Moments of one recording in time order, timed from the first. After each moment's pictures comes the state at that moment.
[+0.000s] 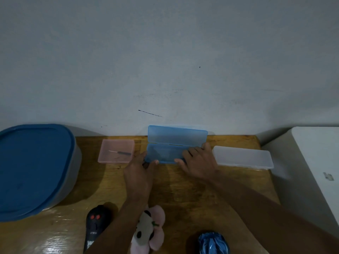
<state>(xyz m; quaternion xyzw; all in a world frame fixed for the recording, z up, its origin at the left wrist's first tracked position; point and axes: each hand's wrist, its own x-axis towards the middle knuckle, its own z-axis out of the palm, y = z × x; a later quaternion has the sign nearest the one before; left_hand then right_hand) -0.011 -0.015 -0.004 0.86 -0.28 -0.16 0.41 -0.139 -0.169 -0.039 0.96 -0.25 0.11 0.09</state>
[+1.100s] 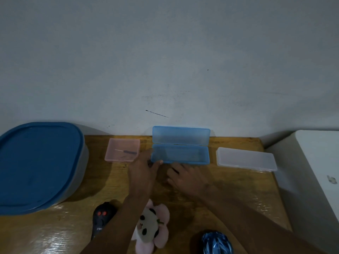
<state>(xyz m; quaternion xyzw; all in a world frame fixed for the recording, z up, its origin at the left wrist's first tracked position) -0.004 -0.013 -0.002 0.84 -0.30 -0.17 0.41 -0.132 -0.113 -0.036 0.98 -0.08 0.15 0.05</state>
